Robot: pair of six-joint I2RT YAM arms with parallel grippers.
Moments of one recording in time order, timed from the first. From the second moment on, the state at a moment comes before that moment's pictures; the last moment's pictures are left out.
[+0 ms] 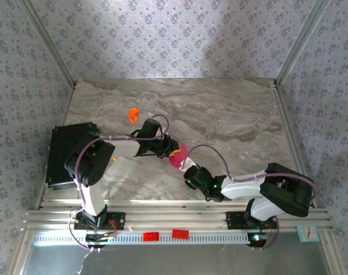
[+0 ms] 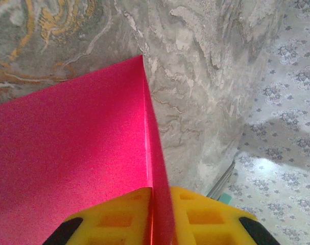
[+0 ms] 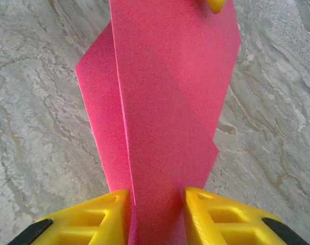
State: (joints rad) left arm -0.61 1.83 0.90 0.14 0.67 -1.11; right arm 1.11 1.43 0.40 0.20 0.49 0.10
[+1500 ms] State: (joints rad) left arm -0.62 1.83 0.91 0.12 0.67 -1.10; right arm 1.11 1.40 0.37 0.23 0.47 0.15
